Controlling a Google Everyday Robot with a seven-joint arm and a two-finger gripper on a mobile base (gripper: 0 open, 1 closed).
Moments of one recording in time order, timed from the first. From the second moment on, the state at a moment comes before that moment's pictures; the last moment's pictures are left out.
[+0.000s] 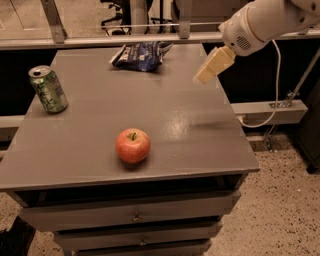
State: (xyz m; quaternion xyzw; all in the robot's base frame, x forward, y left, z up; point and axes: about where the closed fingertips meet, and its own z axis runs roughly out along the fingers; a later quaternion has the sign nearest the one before) arm 0.645 -0.145 0.965 -0.51 0.77 0.05 0.39
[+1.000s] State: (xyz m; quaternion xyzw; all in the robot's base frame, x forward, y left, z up) arm 0.792 -0.063 0.919 -0.37 0.78 0.12 0.50
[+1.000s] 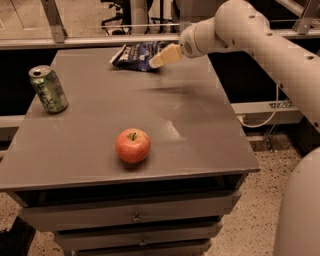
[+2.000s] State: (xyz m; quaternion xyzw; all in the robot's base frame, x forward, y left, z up) arm 0.861 -0.011 0.874 -0.30 0.80 0.15 0.50
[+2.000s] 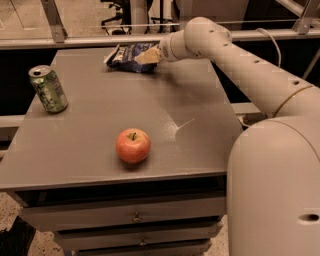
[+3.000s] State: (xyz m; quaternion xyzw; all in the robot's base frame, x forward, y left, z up) arm 0.841 -0.045 0.919 -0.30 0.77 0.12 0.55
